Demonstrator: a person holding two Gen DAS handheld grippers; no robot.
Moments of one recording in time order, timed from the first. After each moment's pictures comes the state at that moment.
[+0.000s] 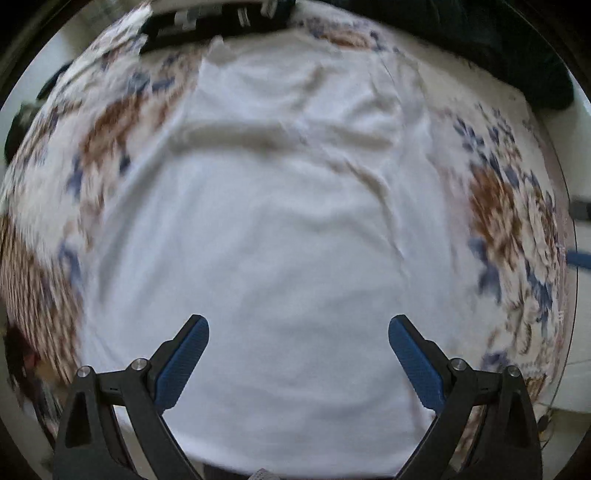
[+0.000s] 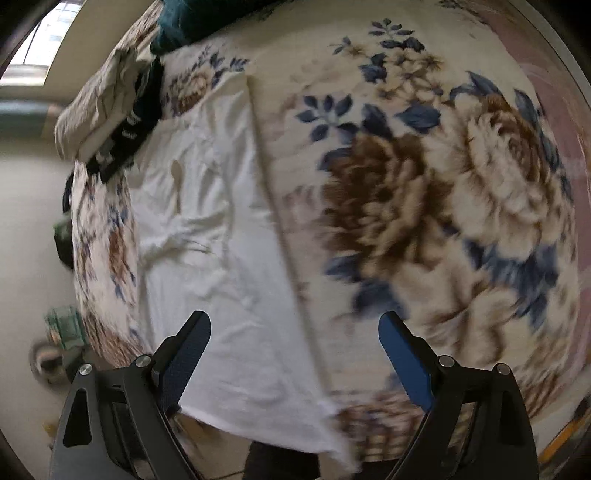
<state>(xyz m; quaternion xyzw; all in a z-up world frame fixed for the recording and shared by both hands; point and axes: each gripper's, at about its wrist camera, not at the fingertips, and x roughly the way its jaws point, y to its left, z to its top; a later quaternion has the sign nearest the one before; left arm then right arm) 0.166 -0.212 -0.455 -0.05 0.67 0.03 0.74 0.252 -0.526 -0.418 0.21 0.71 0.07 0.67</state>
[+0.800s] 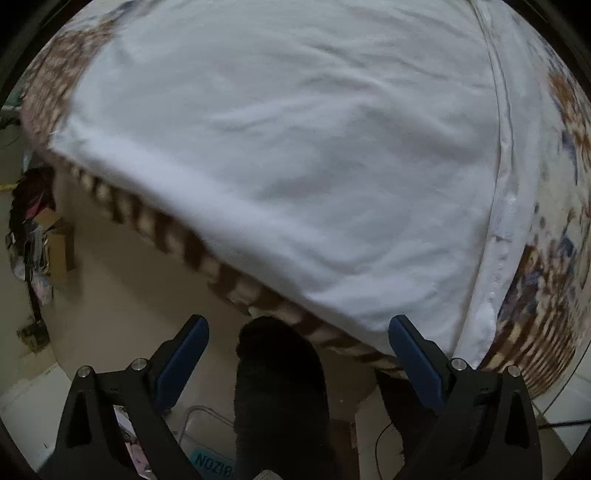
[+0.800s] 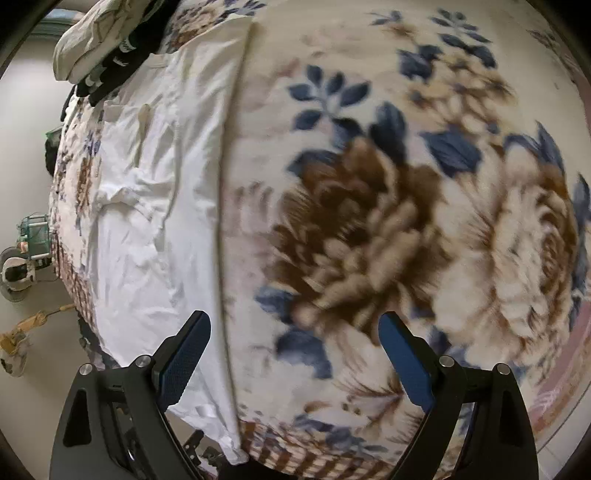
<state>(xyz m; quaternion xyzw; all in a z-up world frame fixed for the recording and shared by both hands) 0.007 -0.212 -0.518 -0.13 0.76 0.17 0.62 0.302 -0.531 -0.482 0.09 0.75 0.16 0.63</state>
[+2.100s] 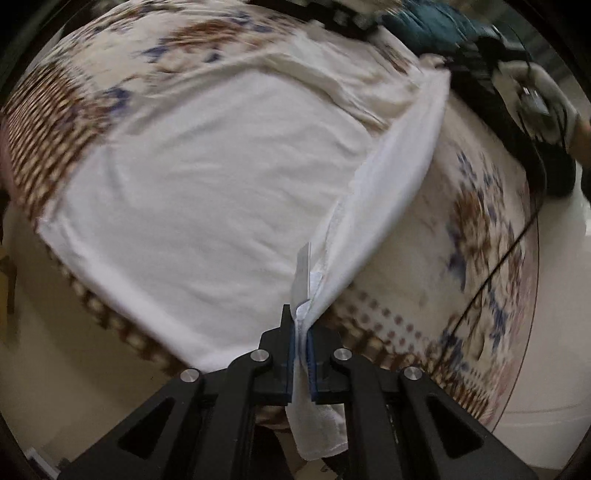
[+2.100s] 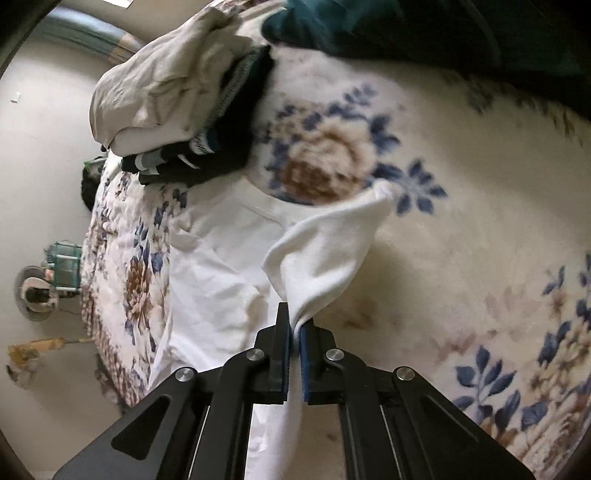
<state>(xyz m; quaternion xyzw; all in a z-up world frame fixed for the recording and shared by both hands) 0.015 -0.137 -0.432 -0.24 0.60 0.10 0.75 0.497 -0.363 -0.438 0.11 0.66 0.21 0.71</state>
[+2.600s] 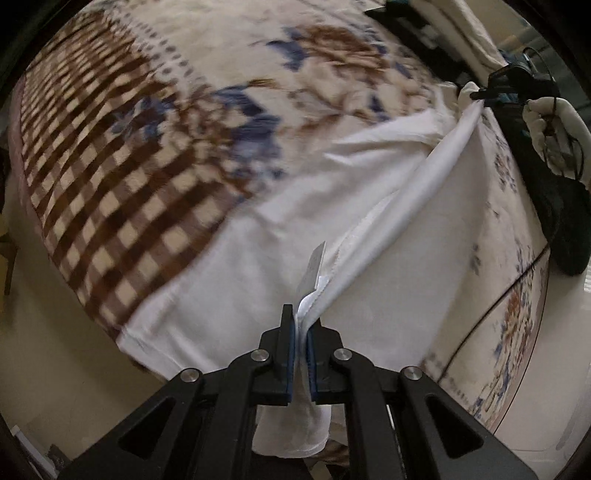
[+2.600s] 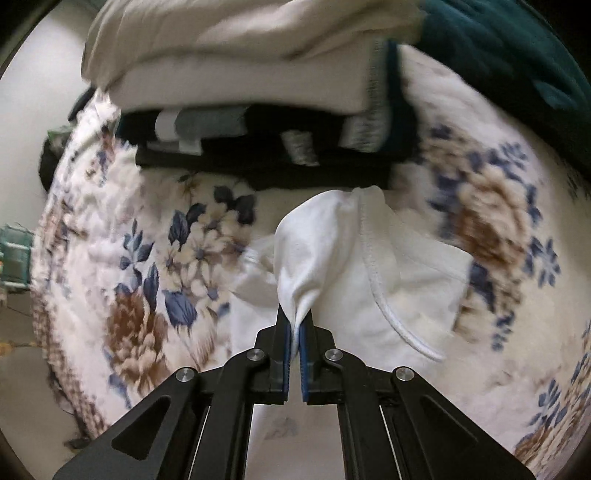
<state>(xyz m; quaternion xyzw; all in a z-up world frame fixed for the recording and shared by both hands) 0.041 0.049 -0.483 -0.31 0.61 0.13 0.72 0.520 -0.128 -0.464 0.00 0.67 0.15 0.73</state>
